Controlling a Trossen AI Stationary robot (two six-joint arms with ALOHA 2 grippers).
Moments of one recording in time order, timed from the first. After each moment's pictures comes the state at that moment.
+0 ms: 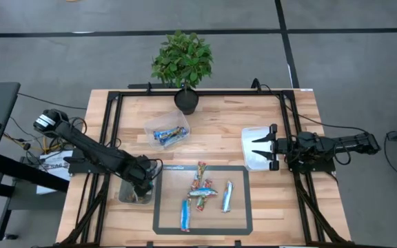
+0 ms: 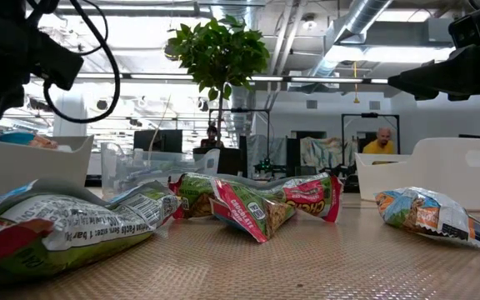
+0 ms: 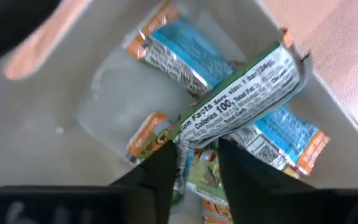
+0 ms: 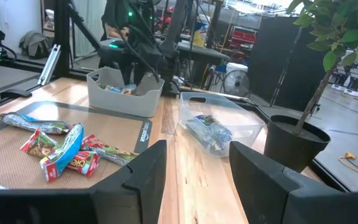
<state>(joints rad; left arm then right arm) -0.47 1.29 0.77 -0.92 0.00 -1.17 0.10 0.08 0.01 0.03 0.13 -0.24</state>
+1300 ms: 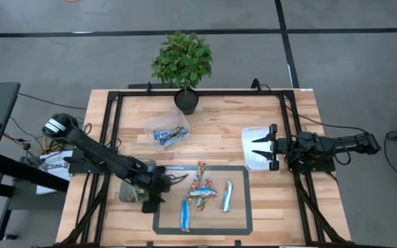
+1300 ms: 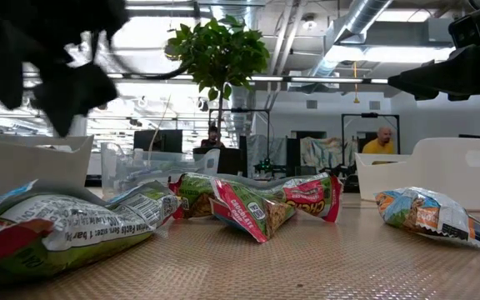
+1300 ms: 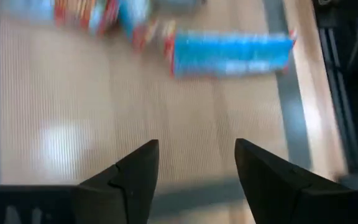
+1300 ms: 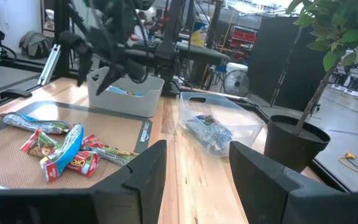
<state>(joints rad) -0.48 1.47 0.83 -0.34 0.03 -0.42 0.10 0.08 0.01 0.03 0.13 -0.24</state>
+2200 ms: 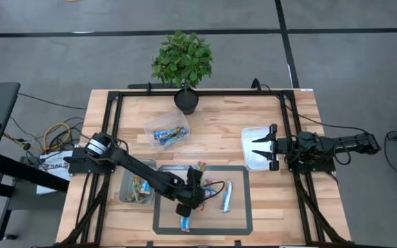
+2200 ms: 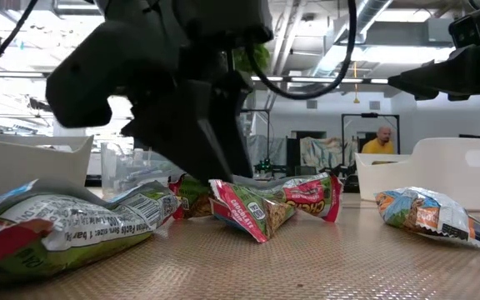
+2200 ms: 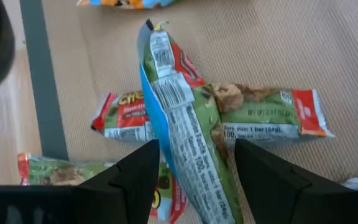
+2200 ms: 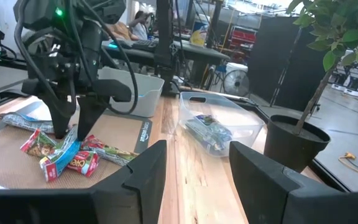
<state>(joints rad) -0.43 2.00 1.31 -0.34 -0.28 0.02 0.10 0.08 0.01 0.03 0.13 -0.24</state>
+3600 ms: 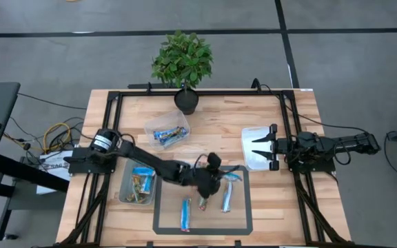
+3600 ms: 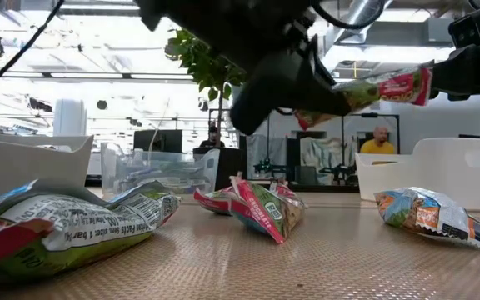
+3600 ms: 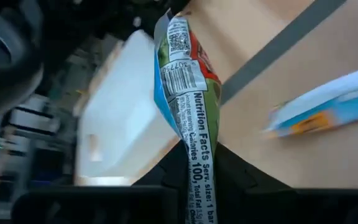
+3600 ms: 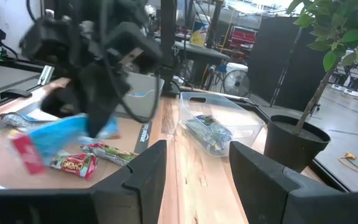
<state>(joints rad) -0.28 2.03 1.31 0.21 -0.45 0.70 0.10 0.08 0.01 0.03 0.13 -0.24</state>
